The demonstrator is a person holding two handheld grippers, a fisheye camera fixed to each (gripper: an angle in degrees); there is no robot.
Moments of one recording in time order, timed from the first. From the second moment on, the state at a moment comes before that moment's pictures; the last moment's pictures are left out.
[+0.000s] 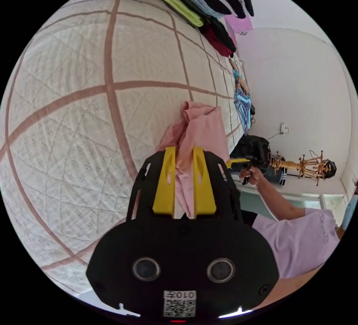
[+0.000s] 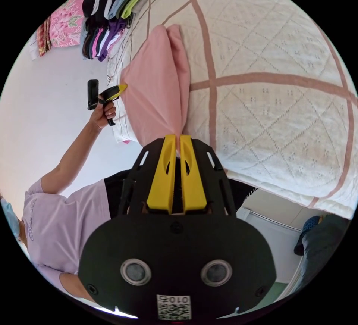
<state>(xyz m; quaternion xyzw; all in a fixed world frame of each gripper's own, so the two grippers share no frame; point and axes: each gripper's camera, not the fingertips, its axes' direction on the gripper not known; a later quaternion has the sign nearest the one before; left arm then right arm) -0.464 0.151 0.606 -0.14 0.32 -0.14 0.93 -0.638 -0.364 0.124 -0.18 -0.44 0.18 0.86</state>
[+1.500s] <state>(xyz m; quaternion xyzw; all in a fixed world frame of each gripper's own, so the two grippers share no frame) -0.074 0.461 0.755 0.21 0.34 -0.64 0.66 -0.576 -0.740 0.169 -0.29 -0.53 -0.02 0.80</state>
